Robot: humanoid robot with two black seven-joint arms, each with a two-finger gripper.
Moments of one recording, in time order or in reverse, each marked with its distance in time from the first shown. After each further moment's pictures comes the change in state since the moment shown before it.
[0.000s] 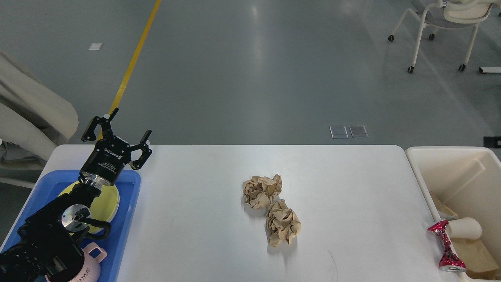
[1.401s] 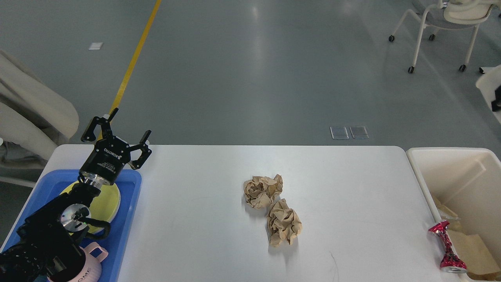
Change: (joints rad) left arm 0.000 0.002 0.000 0.000 0.000 0.000 0.000; right arm 0.333 -0.184 0.092 0.226 -0.165 0.348 -0.038
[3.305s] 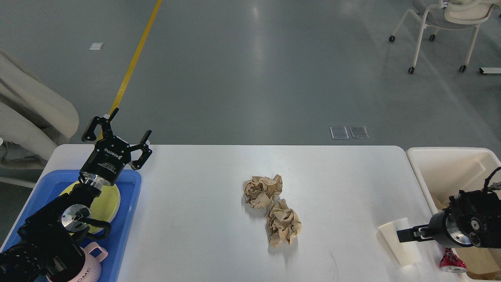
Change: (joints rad) left arm 0.000 -0.002 0.000 0.000 0.000 0.000 0.000; right arm -0.646 0.251 0.085 0.344 0.015 -0.576 -0.070
